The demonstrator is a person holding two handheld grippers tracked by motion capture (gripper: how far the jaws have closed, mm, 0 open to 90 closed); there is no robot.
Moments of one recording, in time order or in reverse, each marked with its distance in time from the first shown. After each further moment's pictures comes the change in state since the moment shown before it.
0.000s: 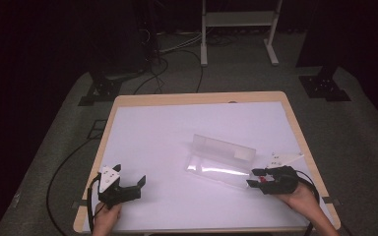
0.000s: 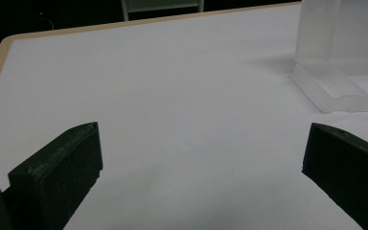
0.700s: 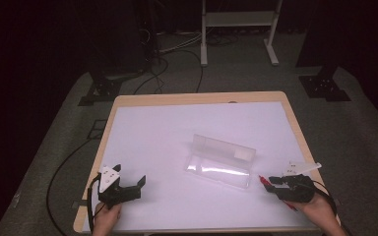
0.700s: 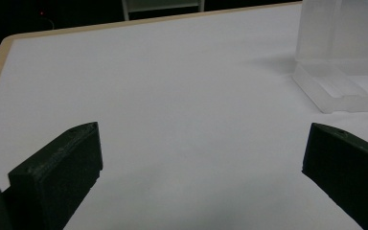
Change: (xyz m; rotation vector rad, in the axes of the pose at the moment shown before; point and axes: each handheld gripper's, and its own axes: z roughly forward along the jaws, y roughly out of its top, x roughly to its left) left arm 0.000 0.000 0.000 0.001 0.001 0.000; right arm -0.010 -0.044 -0.020 0.053 -0.124 0.083
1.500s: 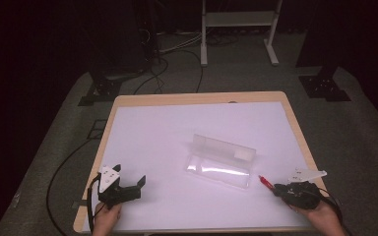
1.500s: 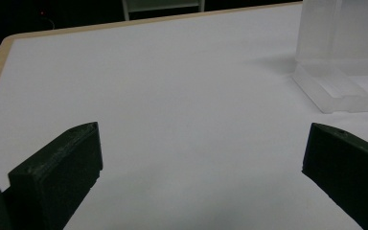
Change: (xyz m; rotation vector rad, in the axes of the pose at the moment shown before) left arm 0.000 0.000 0.000 -0.001 0.001 0.000; right arm -0.001 -0.024 -0.003 0.028 -0.056 0.029
